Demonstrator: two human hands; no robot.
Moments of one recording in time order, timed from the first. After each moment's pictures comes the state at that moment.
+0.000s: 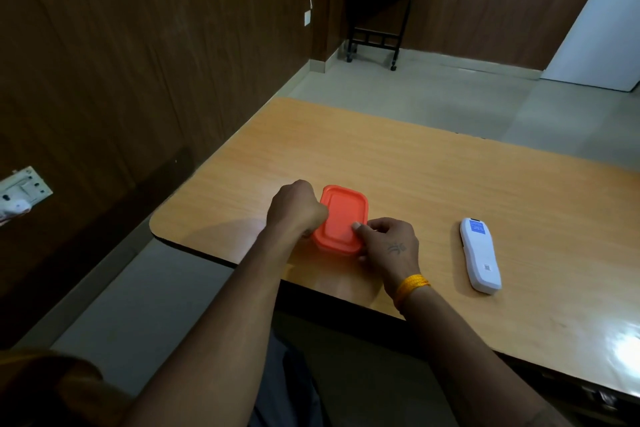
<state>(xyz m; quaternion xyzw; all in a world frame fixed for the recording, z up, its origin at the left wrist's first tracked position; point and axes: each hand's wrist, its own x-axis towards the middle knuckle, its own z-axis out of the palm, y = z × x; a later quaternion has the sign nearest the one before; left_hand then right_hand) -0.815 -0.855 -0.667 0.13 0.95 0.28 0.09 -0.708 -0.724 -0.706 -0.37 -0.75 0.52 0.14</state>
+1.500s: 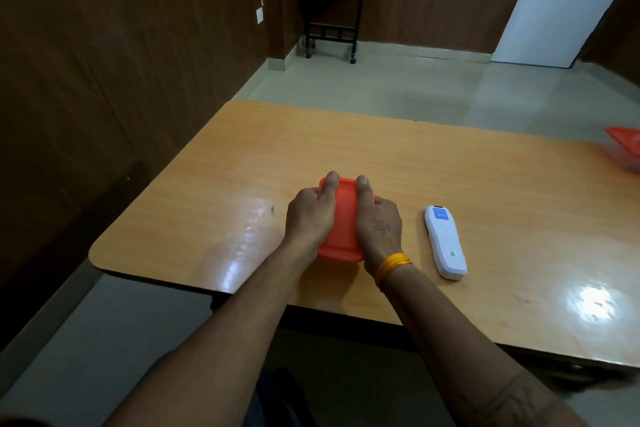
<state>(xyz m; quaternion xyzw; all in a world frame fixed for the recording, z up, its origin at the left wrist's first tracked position) -0.780 -0.777 -0.677 0.10 0.82 0.55 0.14 -0.716 -0.693 -0.689 -0.39 -0.69 0.56 0.23</state>
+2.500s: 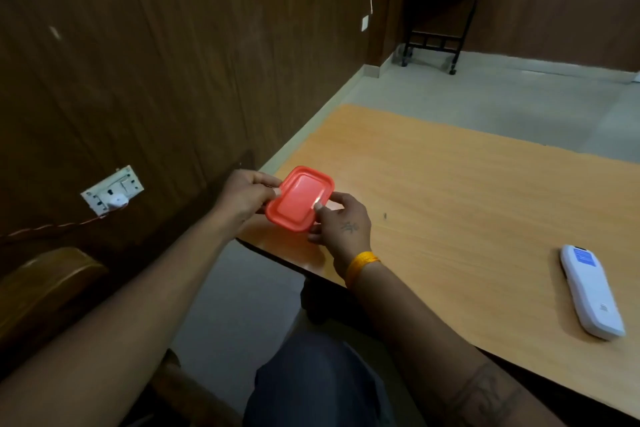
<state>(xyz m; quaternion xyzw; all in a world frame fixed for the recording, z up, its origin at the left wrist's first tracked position) -0.887 -1.040 -0.649 -0.01 0.84 0.54 0.09 -0.813 -0.890 -0.693 -0.25 -0.67 0.69 0.10</state>
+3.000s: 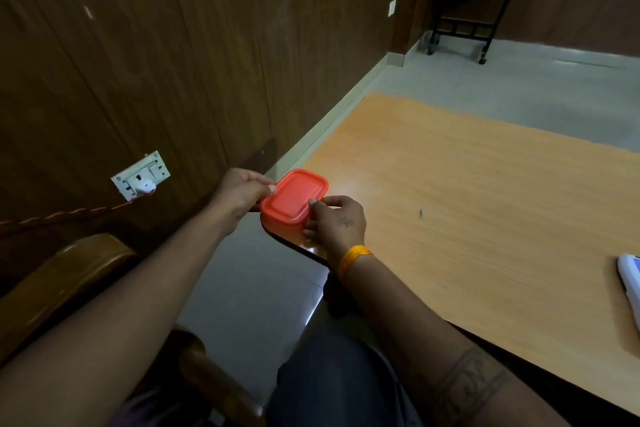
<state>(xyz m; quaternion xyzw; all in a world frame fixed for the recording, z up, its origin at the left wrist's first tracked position) -0.908 -1.095 -0.668 -0.07 0.85 0.52 0.08 -0.846 -0.944 -0.717 -0.27 -0.64 0.72 0.06</state>
